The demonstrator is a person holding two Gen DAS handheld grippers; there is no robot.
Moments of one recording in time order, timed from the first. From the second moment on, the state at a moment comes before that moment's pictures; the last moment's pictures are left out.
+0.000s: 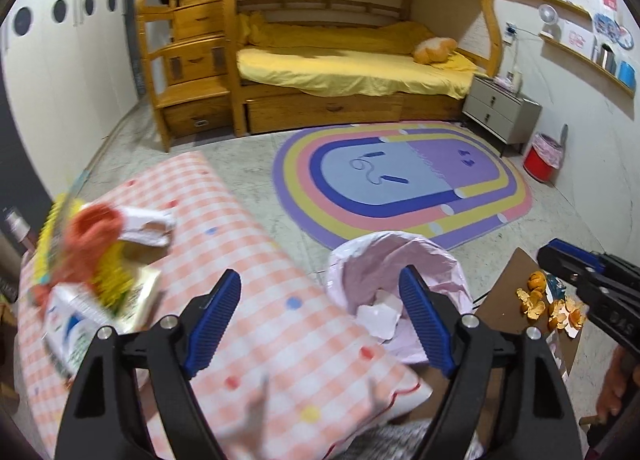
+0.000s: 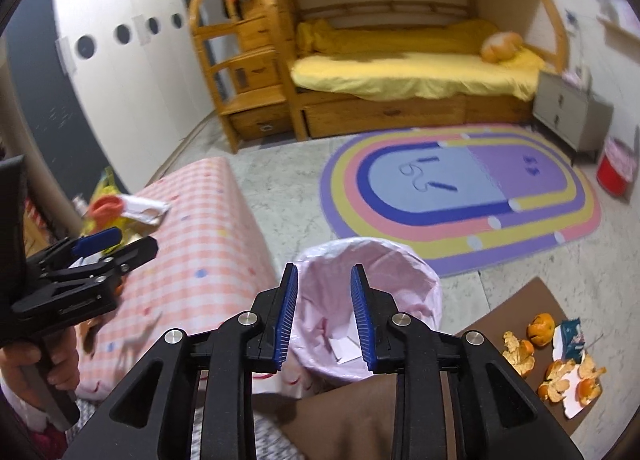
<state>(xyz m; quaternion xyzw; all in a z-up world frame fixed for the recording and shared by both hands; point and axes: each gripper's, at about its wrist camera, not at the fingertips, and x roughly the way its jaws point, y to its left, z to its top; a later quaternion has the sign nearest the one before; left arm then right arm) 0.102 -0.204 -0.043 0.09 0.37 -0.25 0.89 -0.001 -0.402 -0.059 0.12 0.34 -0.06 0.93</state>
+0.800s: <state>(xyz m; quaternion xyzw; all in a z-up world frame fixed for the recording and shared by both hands) 0.058 0.059 -0.047 0.02 0.38 0.01 0.93 0.038 -0.177 -0.063 -0.02 0.36 0.15 0.92</state>
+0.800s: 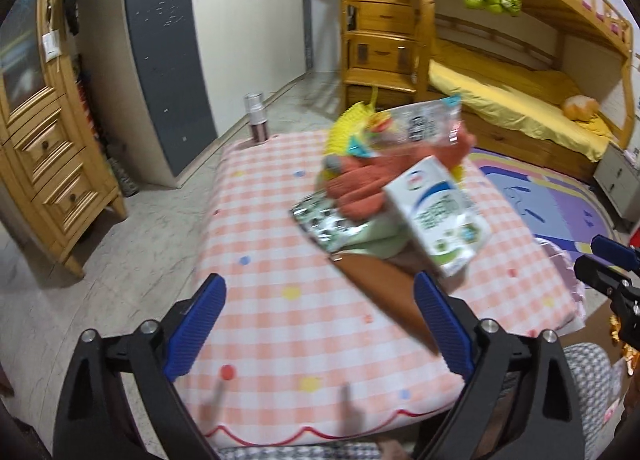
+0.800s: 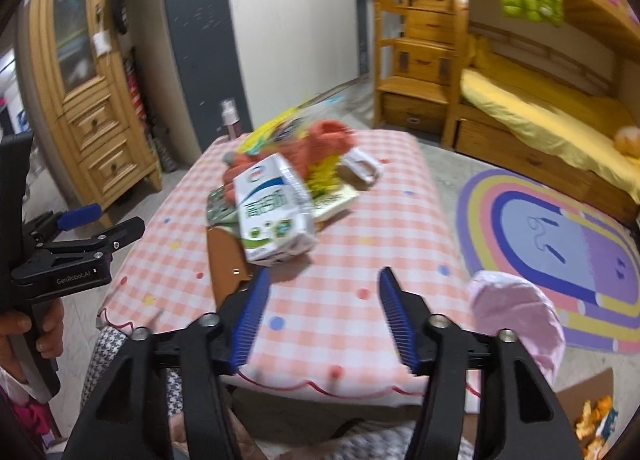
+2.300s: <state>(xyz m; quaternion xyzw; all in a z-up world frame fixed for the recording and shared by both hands) 0.113 0.027 -0.063 0.05 0.36 -0.04 0.93 0.067 -0.188 -0.060 -0.04 0.34 0.10 0.93</state>
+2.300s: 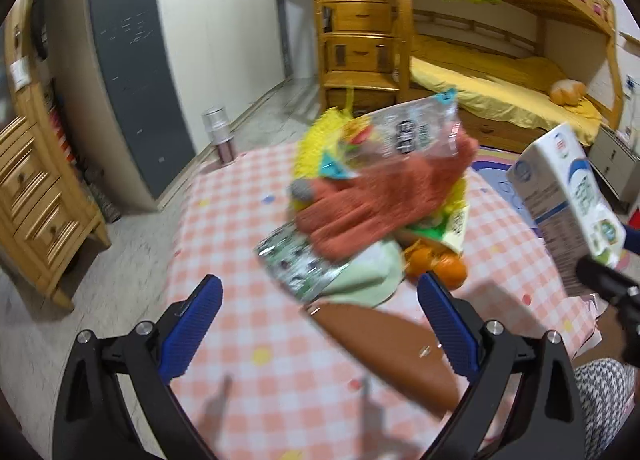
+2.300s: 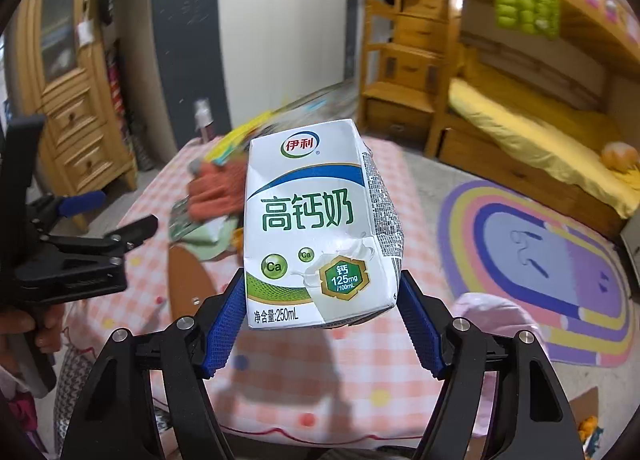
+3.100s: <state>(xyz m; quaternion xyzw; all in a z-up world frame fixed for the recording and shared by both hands) 0.208 -0.030 -0.083 0.13 0.30 -0.09 0.94 0.091 -0.235 -0.073 0.01 0.36 0.07 0.93</state>
